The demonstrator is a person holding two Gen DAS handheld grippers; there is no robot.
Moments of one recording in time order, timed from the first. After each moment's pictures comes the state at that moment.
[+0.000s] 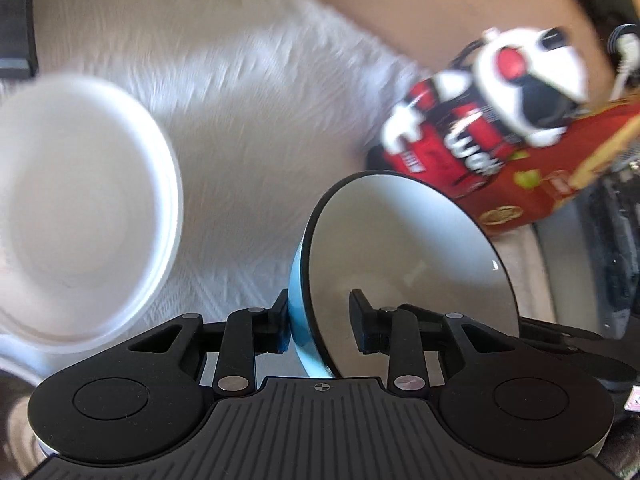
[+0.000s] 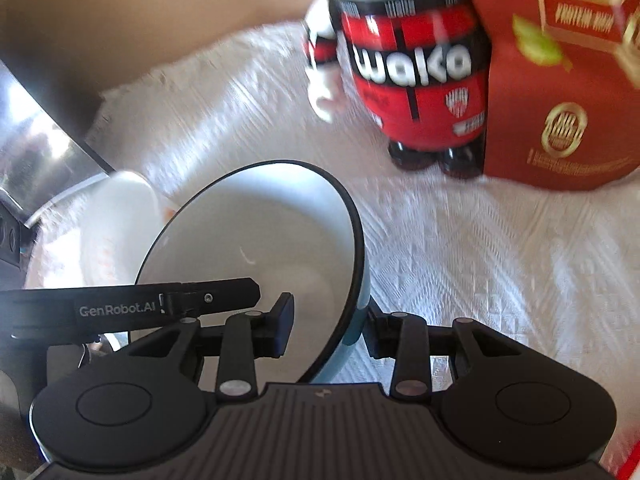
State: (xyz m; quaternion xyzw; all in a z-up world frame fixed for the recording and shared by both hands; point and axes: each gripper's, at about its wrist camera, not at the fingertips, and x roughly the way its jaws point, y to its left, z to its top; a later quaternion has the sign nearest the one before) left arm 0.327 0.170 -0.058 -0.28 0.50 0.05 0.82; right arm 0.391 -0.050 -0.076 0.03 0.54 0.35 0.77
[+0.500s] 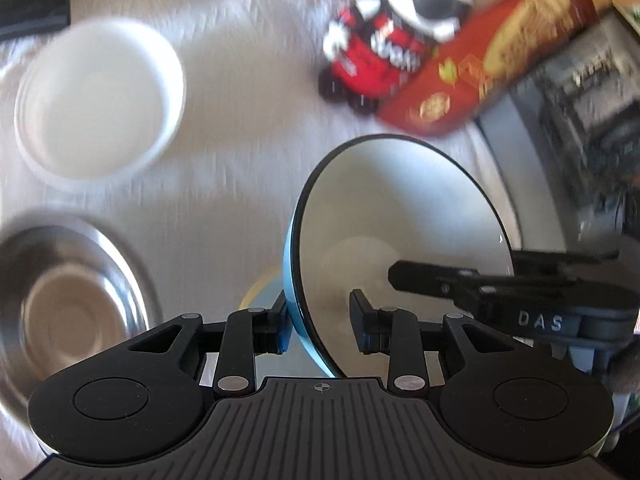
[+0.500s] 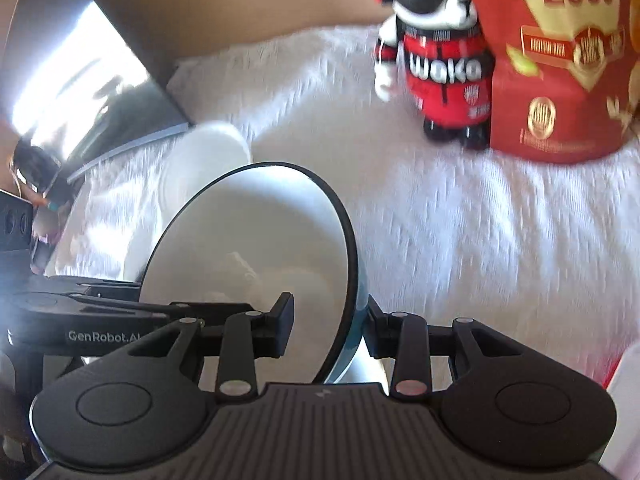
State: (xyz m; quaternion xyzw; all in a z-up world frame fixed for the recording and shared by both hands) left arm 0.227 0.123 -0.036 -0.24 0.55 -0.01 0.80; right arm 0.305 -0.087 -0.038 -0.01 0.55 0.38 0.74
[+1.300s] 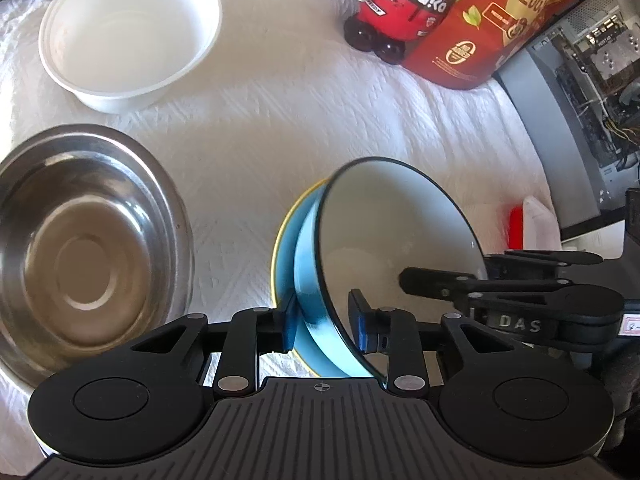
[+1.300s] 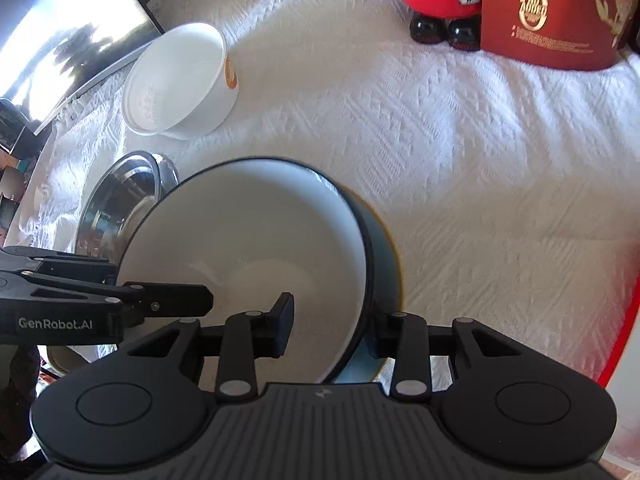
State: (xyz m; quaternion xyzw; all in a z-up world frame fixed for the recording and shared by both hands) left arm 0.189 0.125 -0.070 -0.23 0.57 0.00 0.79; right arm 0.260 -0.092 -0.094 -0.04 0.58 0.34 0.74
